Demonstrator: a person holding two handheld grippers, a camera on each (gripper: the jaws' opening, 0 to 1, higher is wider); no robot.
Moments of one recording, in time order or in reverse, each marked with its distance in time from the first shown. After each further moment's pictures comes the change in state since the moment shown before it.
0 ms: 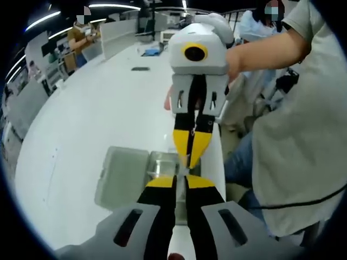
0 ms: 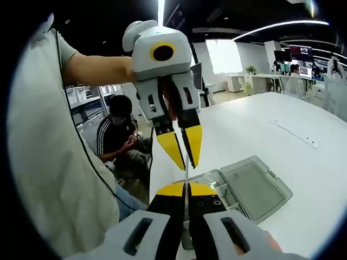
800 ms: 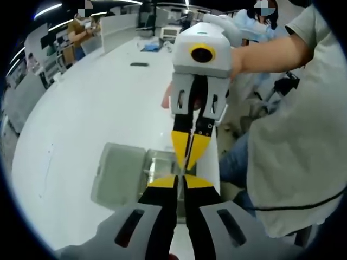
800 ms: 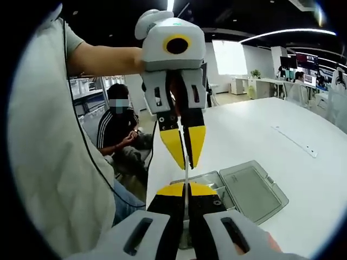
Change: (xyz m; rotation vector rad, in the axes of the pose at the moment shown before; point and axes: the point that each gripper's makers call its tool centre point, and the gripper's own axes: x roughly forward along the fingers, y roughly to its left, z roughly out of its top) left arm -0.001 -0.002 0.002 -0.038 0.033 -0.036; right arm 0.000 0.001 0.001 -0.067 0.013 0.002
